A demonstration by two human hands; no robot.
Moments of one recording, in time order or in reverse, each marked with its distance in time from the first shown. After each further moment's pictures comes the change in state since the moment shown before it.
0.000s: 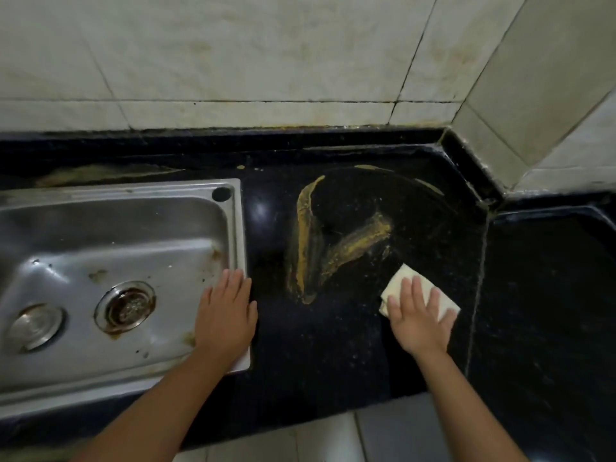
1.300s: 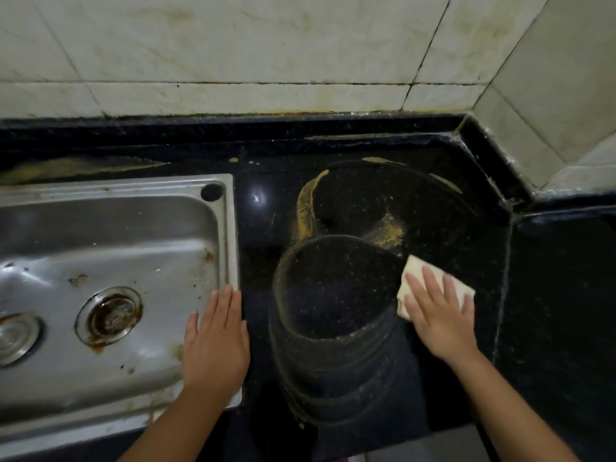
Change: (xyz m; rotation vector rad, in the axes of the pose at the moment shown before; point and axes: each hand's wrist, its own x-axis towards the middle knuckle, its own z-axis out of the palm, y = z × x) left_hand 0.008 -0.002 0.019 0.108 0.069 -0.054; right_hand 0.050 0.018 -0.006 -0.075 0.104 -0.181
